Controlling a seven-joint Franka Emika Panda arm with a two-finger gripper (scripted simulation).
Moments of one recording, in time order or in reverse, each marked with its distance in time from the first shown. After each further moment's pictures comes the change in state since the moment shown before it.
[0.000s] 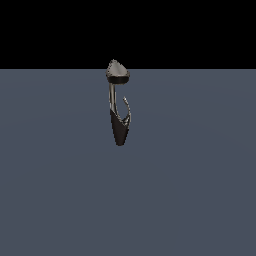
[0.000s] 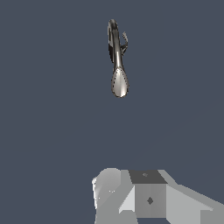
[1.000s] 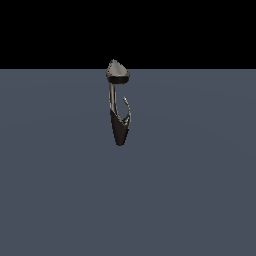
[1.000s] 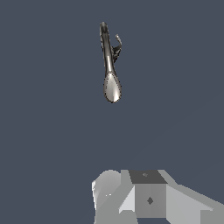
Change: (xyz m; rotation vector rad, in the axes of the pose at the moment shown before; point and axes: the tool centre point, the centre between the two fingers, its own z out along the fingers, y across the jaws) arm 0.013 0.016 0.005 0.005 -0.007 0.033
